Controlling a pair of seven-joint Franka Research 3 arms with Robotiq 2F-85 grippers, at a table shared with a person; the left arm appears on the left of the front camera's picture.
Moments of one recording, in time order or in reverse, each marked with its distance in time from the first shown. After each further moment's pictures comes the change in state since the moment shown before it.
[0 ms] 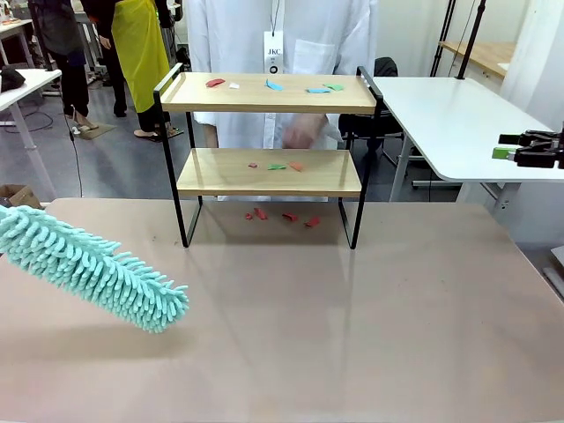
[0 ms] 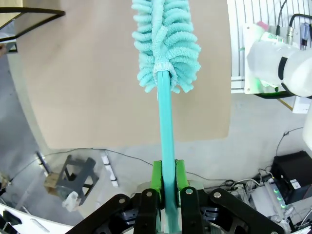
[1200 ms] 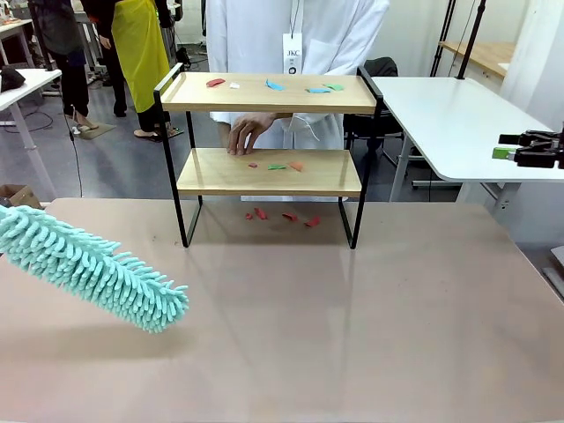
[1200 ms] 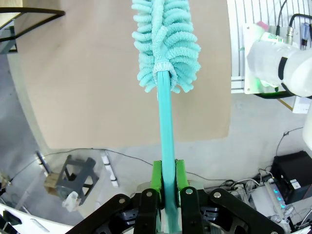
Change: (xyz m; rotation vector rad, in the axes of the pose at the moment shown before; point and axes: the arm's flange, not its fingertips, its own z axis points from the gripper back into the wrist) left arm 0.000 0.000 0.000 0.000 0.000 0.000; right arm 0.000 0.000 0.000 0.000 0.000 0.000
